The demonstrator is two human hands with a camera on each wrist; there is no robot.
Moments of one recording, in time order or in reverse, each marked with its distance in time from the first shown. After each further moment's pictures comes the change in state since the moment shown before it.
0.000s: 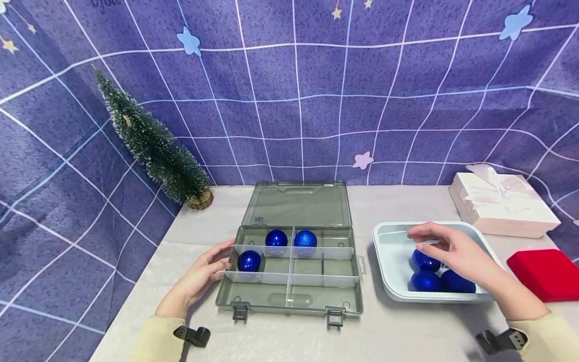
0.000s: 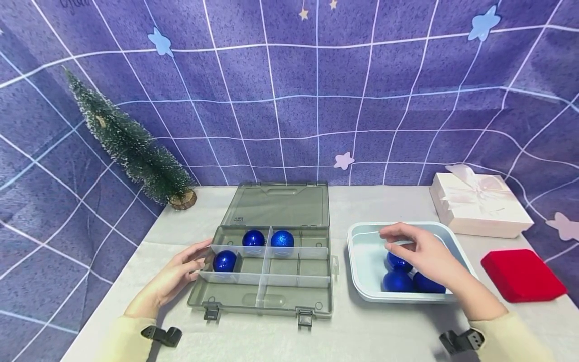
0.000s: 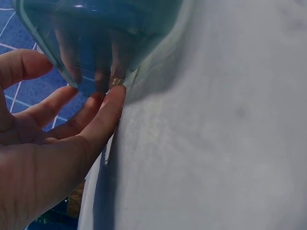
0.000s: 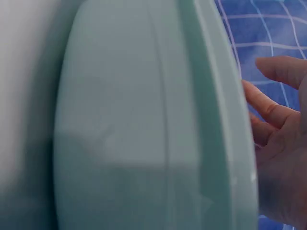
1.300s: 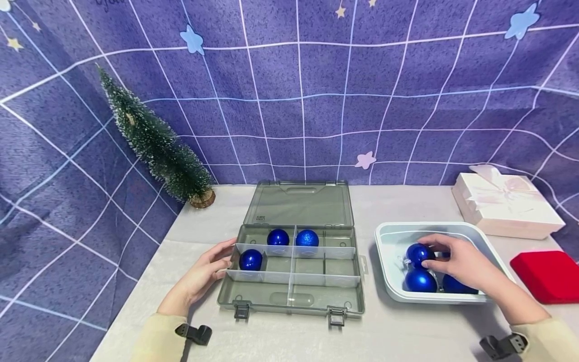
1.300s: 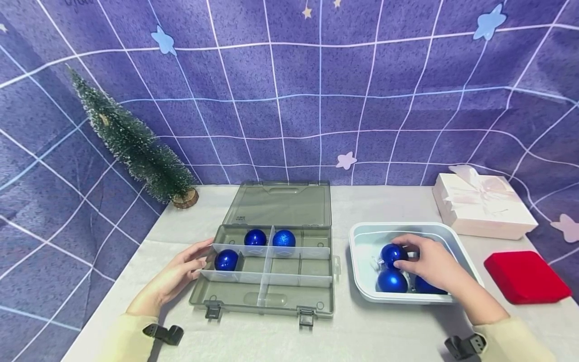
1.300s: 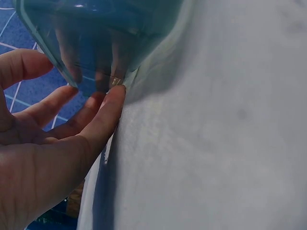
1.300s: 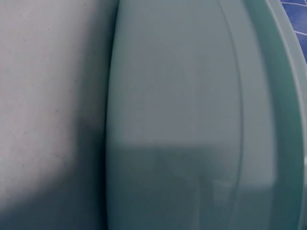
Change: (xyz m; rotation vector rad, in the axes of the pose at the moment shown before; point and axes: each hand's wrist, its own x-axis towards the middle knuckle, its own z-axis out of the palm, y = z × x) left_hand -0.001 0.000 -0.001 0.020 -0.001 0.004; right_hand -0.012 0.033 0.004 -0.211 -0.039 0.119
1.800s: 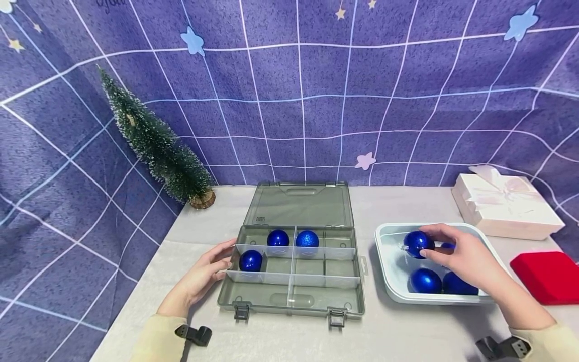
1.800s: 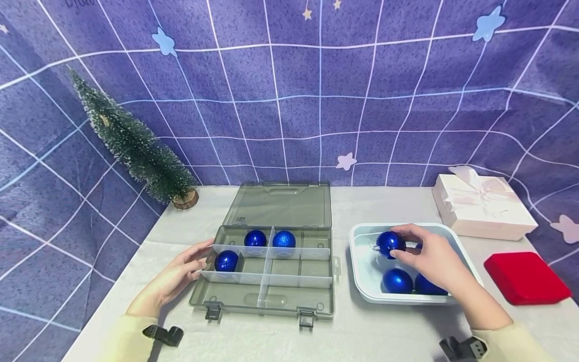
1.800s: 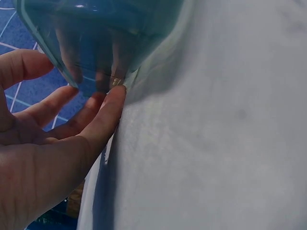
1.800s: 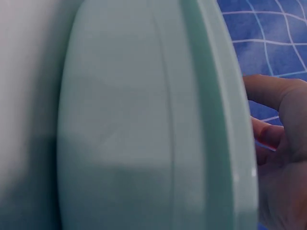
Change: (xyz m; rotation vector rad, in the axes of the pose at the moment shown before) left_hand 0.001 0.000 0.001 0.009 0.012 -0.017; right_hand 0.002 -0.027 -0.009 0.076 0.164 -0.035
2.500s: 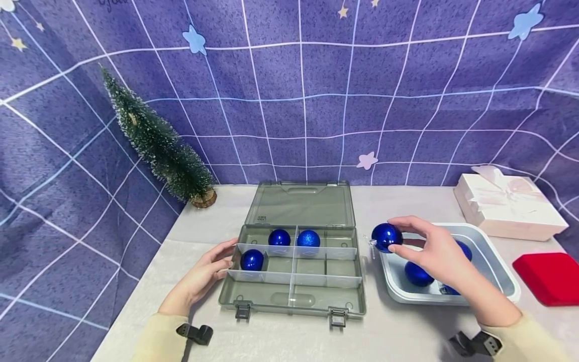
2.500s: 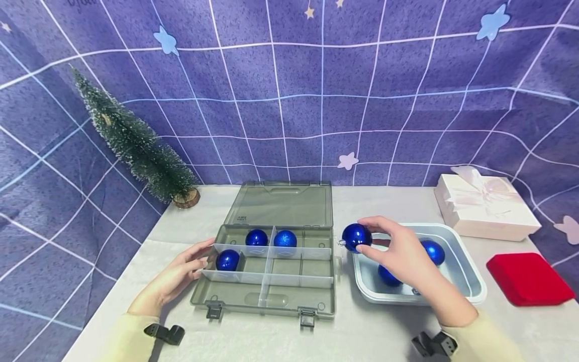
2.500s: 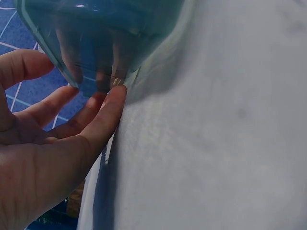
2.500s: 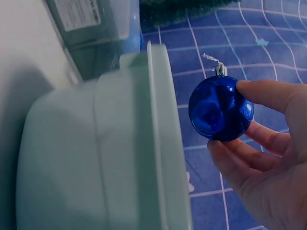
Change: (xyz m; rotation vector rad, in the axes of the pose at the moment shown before) left_hand 0.000 -0.002 -0.002 -0.008 -0.010 0.004; right_hand 0.021 -0.062 0.029 0.166 0.009 -0.039
